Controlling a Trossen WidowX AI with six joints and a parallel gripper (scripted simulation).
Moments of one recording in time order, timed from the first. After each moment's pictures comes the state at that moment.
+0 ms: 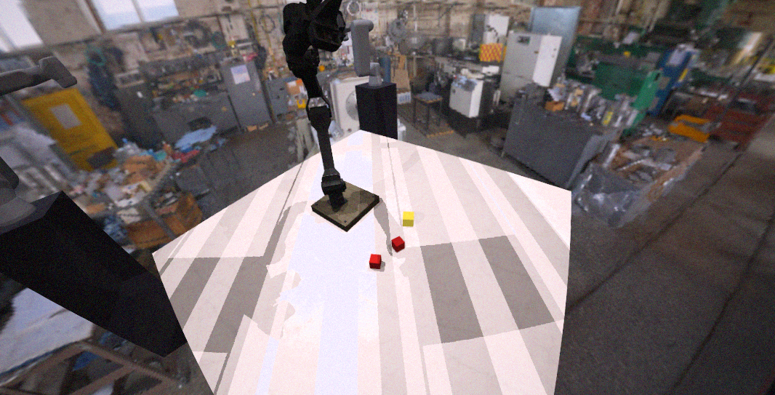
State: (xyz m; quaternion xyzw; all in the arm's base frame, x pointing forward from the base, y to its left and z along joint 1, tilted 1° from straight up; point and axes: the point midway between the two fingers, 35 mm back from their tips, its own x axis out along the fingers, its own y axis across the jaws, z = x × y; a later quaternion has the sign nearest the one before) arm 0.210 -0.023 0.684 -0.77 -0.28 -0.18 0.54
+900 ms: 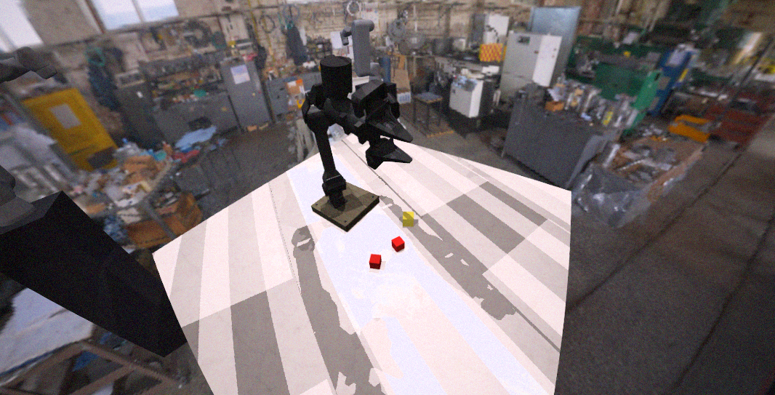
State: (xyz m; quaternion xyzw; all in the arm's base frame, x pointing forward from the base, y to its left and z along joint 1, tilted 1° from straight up) arm 0.402 -0.055 0.437 -0.59 0.06 0.10 0.80
